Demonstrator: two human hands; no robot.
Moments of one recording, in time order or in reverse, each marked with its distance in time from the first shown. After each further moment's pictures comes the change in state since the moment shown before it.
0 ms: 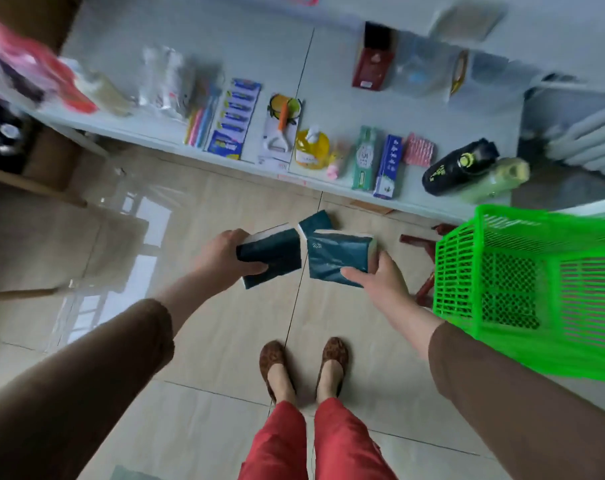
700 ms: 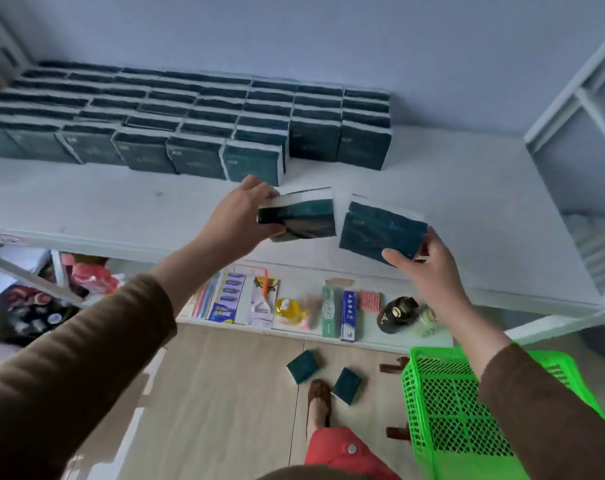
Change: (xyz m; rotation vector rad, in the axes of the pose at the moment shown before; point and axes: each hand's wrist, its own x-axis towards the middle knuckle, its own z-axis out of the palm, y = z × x) left_hand -0.010 0.365 -0.281 0.276 0.455 0.694; right_hand -0.043 -0.277 -0.275 0.196 0.341 -0.591
